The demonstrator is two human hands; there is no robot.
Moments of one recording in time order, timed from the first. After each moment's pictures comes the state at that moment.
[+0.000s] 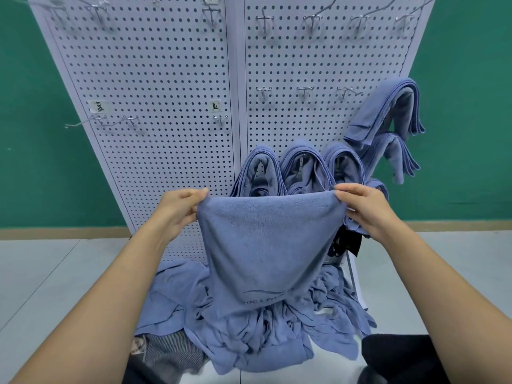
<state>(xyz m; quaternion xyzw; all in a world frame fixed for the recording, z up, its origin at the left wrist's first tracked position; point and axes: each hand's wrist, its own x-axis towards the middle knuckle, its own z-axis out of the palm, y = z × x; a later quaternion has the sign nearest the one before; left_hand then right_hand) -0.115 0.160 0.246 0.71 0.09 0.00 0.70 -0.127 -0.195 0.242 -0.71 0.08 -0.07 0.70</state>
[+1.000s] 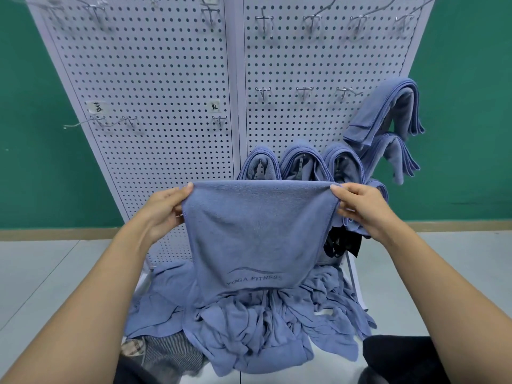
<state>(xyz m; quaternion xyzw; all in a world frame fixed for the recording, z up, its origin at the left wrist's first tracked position) -0.120 0.179 0.252 0.67 0.08 -0.03 0.74 -0.136 -0.190 0.254 -0.74 0.04 -0.05 0.66</state>
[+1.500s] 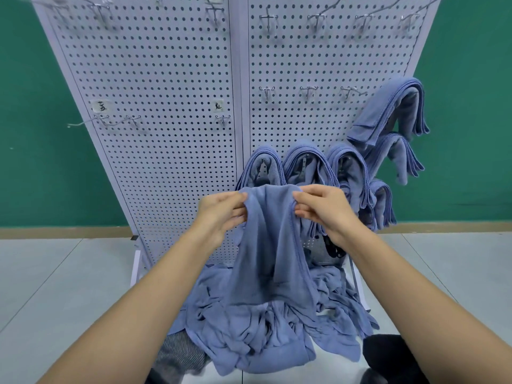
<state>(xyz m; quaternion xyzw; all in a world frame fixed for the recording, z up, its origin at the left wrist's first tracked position) -0.149 0.086 0.260 0.63 0.09 -0.01 0.77 -0.148 -0.109 0.262 -0.70 0.04 -0.04 0.71</state>
